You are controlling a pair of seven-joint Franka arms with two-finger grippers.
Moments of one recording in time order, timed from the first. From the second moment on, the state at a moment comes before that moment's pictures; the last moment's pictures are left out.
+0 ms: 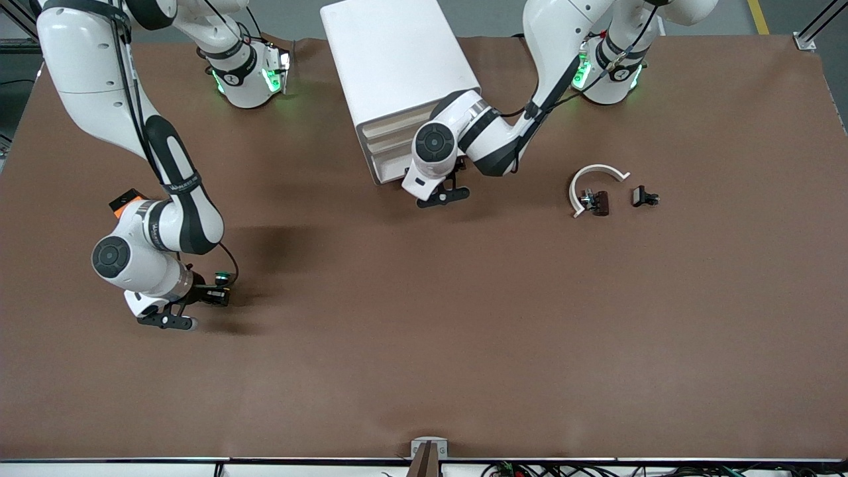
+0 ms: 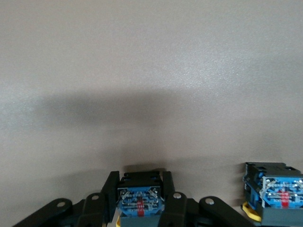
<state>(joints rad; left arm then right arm) -0.69 0.59 -0.26 -1.79 -0.16 2.15 -1.04 0.08 0.63 -0.09 -1.84 0.13 2.49 0.03</state>
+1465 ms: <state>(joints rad) -0.43 0.55 -0.32 -1.68 -0.14 2.16 -1.09 0.08 0.61 -0.10 -1.85 0.13 2.48 0.03</state>
